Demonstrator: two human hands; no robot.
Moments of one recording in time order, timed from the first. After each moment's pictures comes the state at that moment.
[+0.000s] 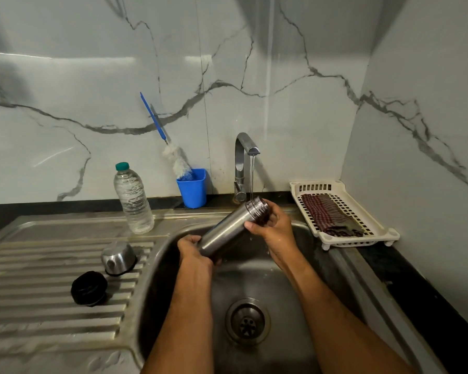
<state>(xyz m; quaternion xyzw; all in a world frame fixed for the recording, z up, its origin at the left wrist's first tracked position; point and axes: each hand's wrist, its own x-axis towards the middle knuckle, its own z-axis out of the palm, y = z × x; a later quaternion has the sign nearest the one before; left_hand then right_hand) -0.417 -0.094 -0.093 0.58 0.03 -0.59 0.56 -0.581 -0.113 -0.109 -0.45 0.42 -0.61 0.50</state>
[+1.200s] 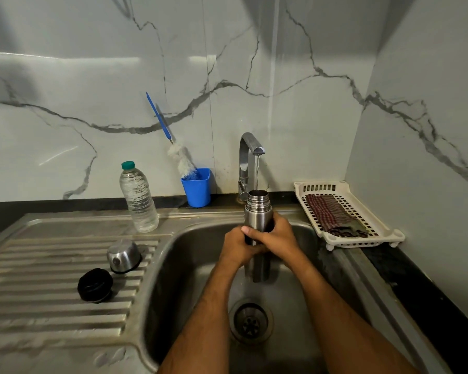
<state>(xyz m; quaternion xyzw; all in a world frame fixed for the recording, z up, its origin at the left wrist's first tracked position) -0.458 -0.109 -0.118 0.60 -0.65 -0.34 0.33 -0.584 -0.122 -0.121 -0.57 0.55 -0.48 0.36</state>
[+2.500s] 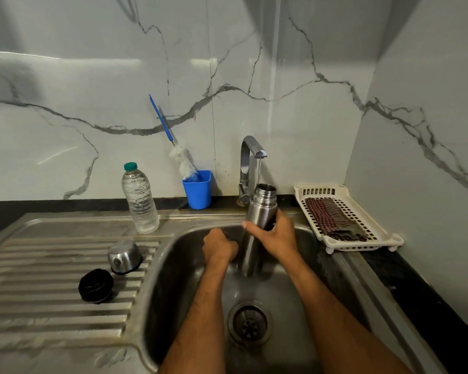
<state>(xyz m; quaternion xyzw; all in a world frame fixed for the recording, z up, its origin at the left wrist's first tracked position) -0.437 -0.120 -0.117 0.75 -0.49 -0.29 0.34 -0.578 -0.116 -0.110 -0.58 0.59 -0.49 0.28</state>
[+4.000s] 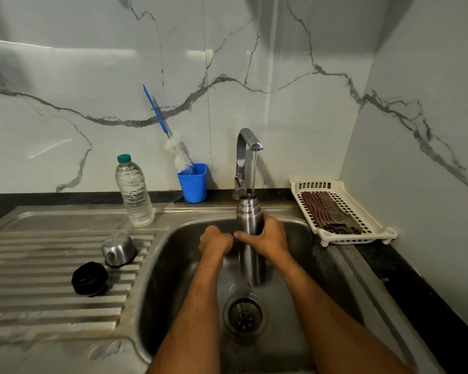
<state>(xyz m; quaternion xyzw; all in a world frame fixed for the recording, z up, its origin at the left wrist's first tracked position) -0.440 -0.111 -0.108 0.76 -0.43 -0.37 0.31 -0.571 -0.115 -0.124 -0.60 0.62 -0.42 0.27</state>
